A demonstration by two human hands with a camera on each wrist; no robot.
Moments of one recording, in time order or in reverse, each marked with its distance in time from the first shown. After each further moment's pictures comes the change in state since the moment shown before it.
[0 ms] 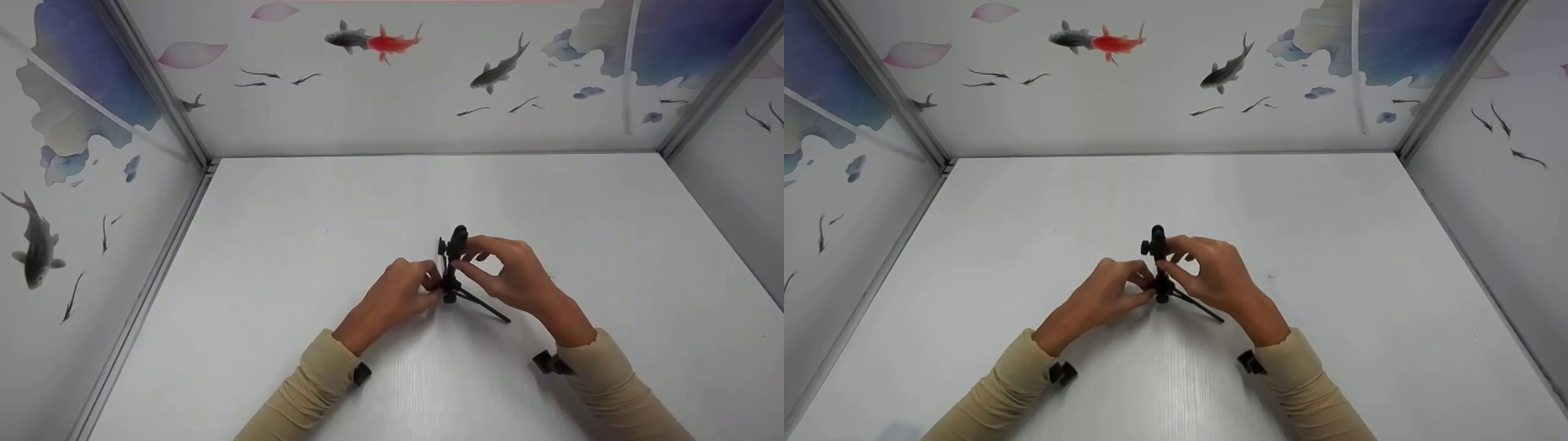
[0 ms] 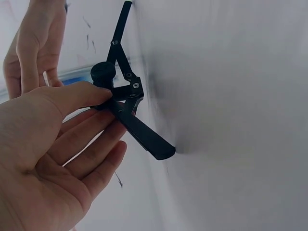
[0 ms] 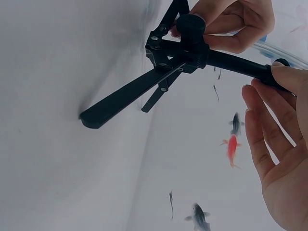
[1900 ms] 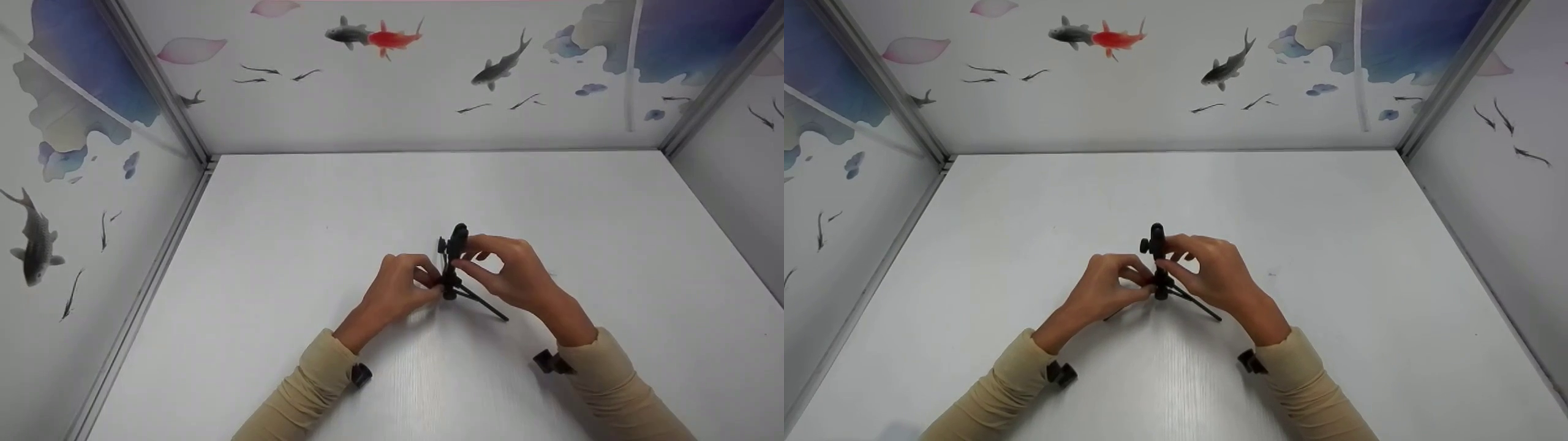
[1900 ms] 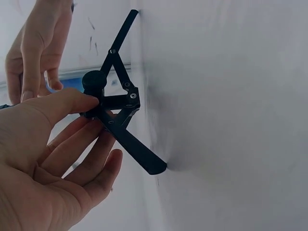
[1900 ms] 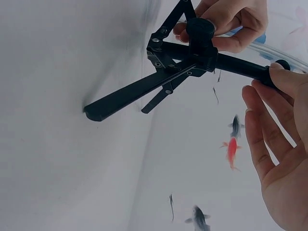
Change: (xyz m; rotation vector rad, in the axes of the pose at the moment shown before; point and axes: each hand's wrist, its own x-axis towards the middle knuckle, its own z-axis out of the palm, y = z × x) left_hand -0.002 -0.004 0.002 -0.224 0.112 -0.074; right_hand 0.000 -0.001 0.001 -0.023 -0.005 0.002
